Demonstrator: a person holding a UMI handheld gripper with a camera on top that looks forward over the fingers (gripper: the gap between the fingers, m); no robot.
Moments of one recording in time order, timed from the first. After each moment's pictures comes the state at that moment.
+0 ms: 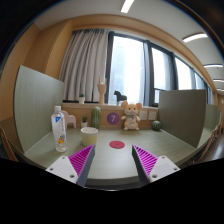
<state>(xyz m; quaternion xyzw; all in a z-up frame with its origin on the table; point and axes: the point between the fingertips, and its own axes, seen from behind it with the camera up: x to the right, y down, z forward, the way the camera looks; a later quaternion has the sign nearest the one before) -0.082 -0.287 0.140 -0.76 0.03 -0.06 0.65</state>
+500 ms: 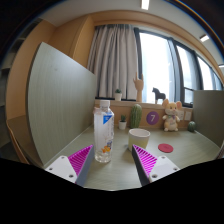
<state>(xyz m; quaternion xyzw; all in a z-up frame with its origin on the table) -0.279 -0.191 0.103 -0.76 -0.06 0.02 0.65</state>
